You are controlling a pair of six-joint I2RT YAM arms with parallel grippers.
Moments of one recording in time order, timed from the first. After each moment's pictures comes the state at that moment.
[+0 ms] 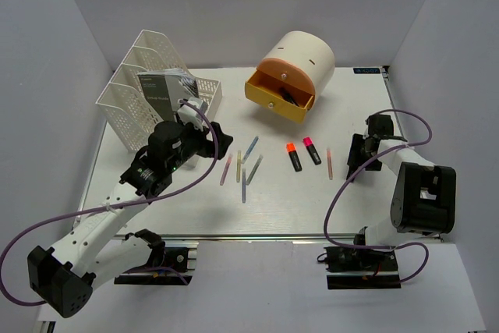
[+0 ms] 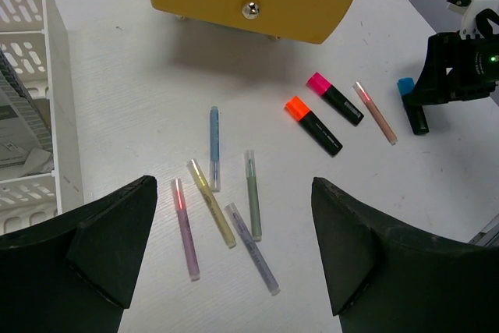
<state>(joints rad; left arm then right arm) -0.58 0.95 0.83 -0.13 0.03 -0.24 -0.10 1.52 0.82 -0.41 0.04 0.10</state>
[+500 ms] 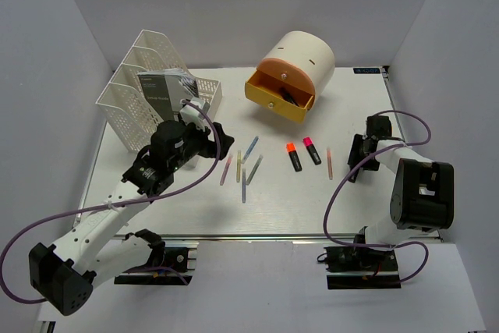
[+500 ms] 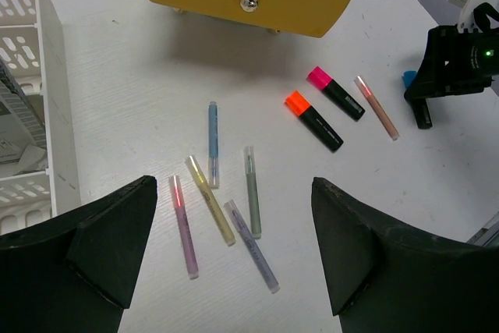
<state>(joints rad) -0.59 0.96 0.83 -0.13 0.03 -0.24 -0.09 1.55 0.80 -0.36 0.06 0.13</state>
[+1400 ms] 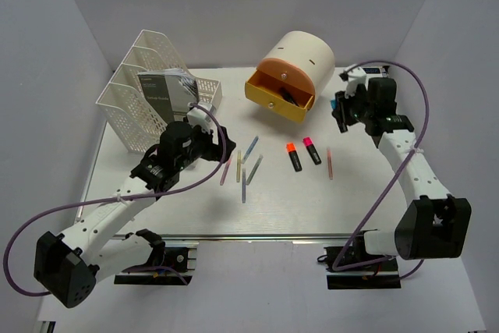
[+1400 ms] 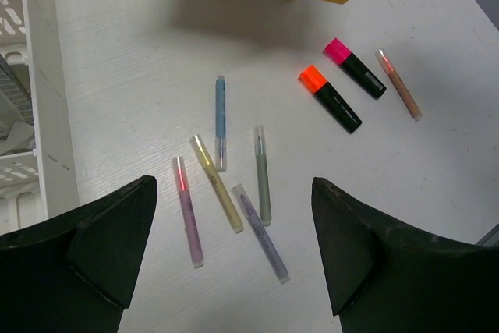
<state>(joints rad) -0.59 1.02 0.80 -0.12 0.02 -0.23 0.06 1.33 1.07 -0.35 -0.27 -0.24</state>
